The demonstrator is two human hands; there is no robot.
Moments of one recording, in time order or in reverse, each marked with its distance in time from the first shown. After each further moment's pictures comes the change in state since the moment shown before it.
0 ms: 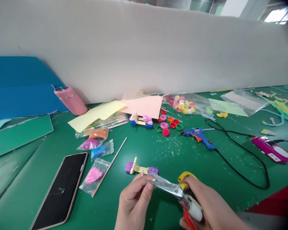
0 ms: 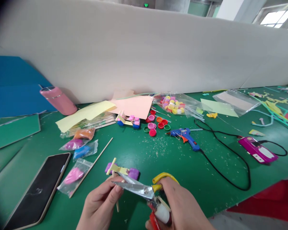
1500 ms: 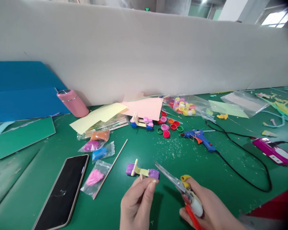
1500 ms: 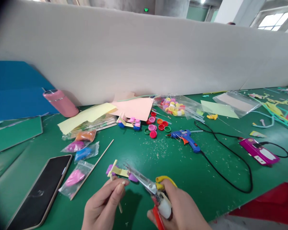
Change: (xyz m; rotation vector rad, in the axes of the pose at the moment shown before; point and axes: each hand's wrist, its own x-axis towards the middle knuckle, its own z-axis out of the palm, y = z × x) left_hand -0.003 -0.002 0.008 0.126 0.080 0.243; right_hand 0.005 -0.010 -0.005 0.150 -0.097 0.102
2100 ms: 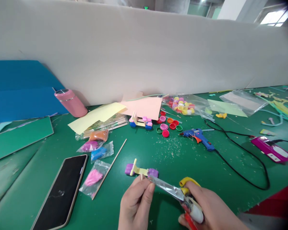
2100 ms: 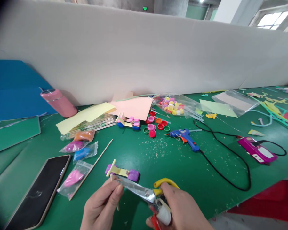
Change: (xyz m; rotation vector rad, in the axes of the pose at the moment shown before) left_hand 0.002 0.004 -0.001 0.012 -0.078 -0.061; right_hand -0.001 0.006 0.001 -0.107 0.018 -0.037
